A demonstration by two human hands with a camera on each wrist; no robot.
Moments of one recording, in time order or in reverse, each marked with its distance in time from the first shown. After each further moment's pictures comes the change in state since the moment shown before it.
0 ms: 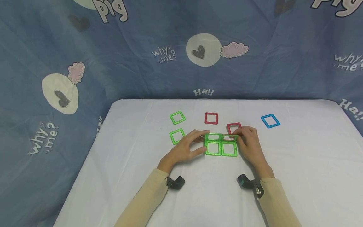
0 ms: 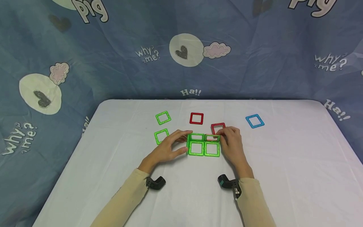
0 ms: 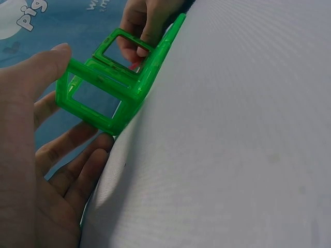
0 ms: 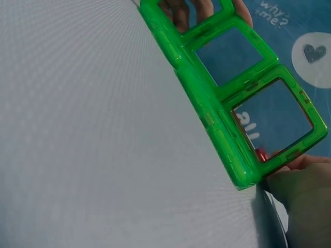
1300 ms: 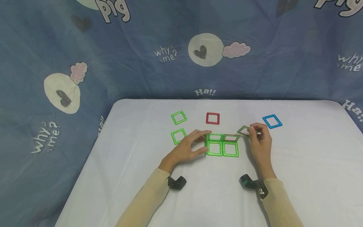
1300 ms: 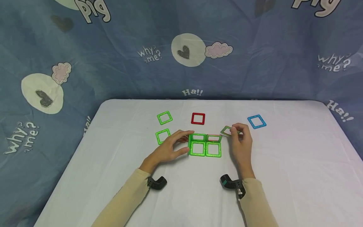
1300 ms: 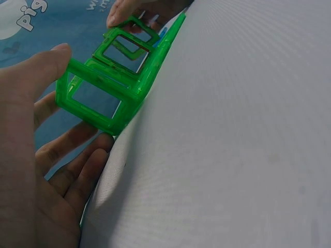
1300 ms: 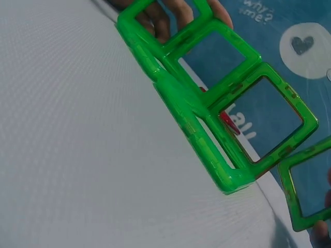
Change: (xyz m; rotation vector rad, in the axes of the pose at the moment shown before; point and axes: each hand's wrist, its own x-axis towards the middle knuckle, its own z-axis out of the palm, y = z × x) left_hand 0.000 -0.004 0.001 -0.029 0.014 0.054; right_hand -0.001 -0.008 -0.010 0.360 0.392 0.071
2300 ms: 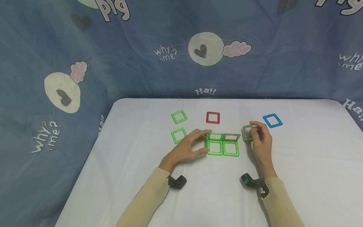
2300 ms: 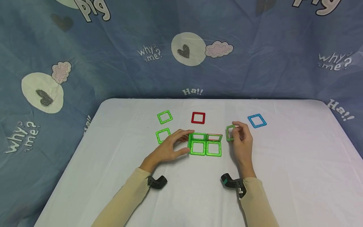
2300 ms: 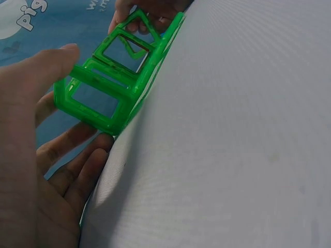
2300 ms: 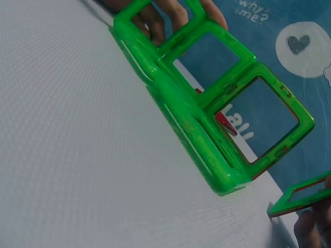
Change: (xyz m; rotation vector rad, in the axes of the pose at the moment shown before) left_hand -0.001 0.002 0.000 0.009 -0.007 -0.053; right_hand -0.001 -0.020 -0.004 0.071 -0.052 0.096
